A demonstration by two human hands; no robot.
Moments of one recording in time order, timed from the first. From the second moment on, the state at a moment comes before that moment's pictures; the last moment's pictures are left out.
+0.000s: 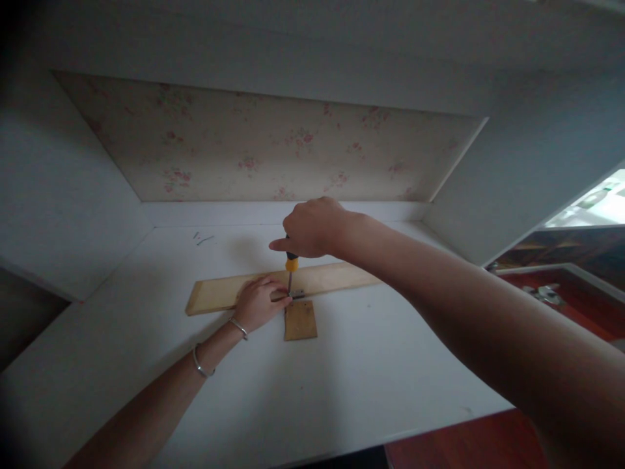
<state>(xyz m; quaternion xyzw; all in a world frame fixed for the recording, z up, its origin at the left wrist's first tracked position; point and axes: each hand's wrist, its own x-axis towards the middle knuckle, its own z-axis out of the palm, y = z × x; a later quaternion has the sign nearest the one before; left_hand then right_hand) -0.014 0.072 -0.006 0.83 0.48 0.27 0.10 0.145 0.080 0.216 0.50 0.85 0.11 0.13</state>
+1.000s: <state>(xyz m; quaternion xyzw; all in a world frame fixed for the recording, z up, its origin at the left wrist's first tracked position) -0.014 0.071 -0.002 0.82 0.49 0.27 0.11 0.145 0.079 0.214 0.49 0.86 0.11 0.10</state>
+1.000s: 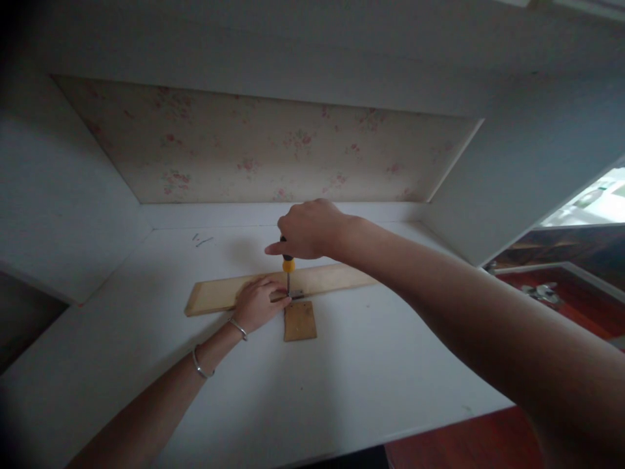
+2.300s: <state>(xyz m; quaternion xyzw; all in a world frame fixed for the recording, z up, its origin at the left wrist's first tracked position) -0.015 0.072 -0.002 0.82 0.49 0.27 0.11 0.152 0.071 0.216 0.44 0.89 0.02 0.08</state>
